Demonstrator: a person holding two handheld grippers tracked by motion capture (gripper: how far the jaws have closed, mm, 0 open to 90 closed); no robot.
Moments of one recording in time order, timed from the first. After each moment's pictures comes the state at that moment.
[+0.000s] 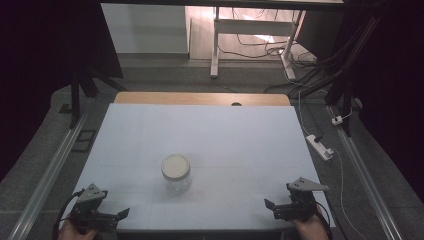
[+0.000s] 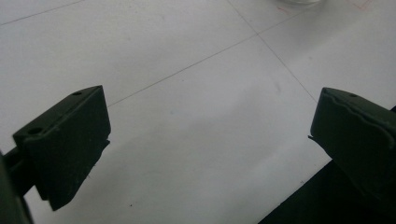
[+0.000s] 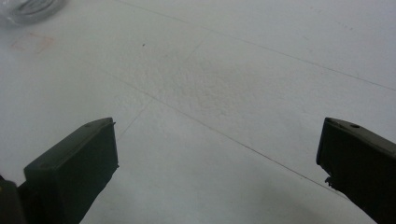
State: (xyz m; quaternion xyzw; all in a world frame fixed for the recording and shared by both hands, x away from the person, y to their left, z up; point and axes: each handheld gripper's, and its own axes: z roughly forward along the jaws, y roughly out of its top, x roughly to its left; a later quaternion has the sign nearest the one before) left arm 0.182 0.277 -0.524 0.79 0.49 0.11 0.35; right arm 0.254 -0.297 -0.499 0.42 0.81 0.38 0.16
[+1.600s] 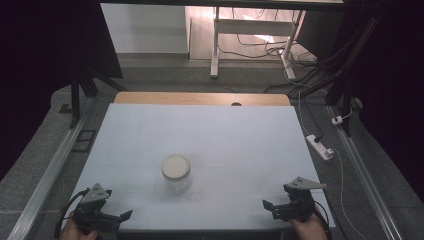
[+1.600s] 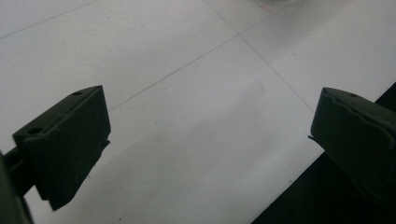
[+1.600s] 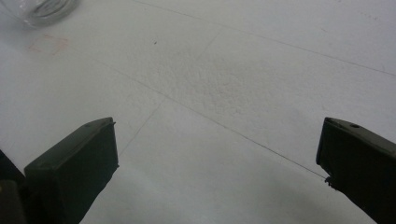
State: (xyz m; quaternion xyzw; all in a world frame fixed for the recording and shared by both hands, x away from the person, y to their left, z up) left arm 0.184 0.269 -0.520 0.81 0.45 0.12 0.34; right arm 0.256 -0.295 -0.500 0.43 0.81 0.38 0.13
